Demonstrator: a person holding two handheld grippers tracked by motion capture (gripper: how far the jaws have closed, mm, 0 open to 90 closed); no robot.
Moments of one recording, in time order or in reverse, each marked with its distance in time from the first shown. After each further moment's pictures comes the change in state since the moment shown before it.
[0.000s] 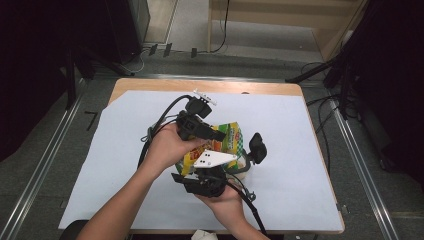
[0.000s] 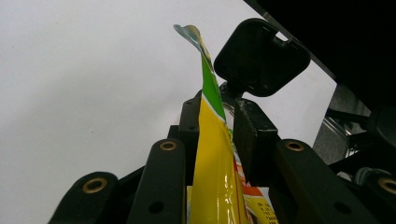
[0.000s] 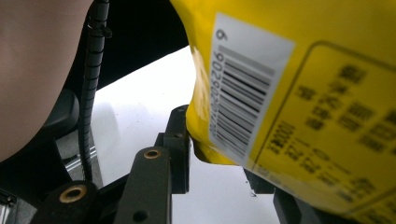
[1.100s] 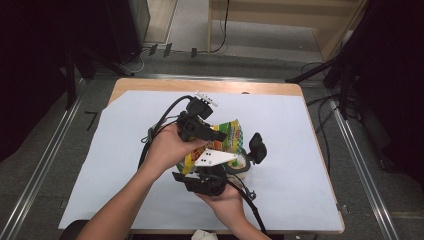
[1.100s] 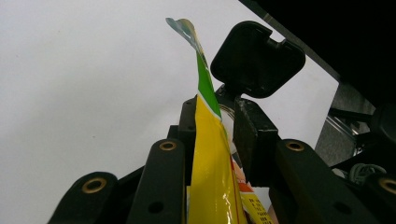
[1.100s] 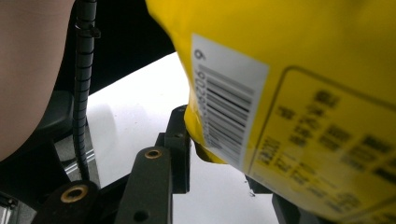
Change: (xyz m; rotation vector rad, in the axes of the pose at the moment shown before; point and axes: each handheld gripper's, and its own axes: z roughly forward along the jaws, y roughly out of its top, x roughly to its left) left arm -0.006 0.000 -0.002 -0.012 0.014 0.031; right arm -0.005 -0.001 0.001 -0.006 0.003 0.007
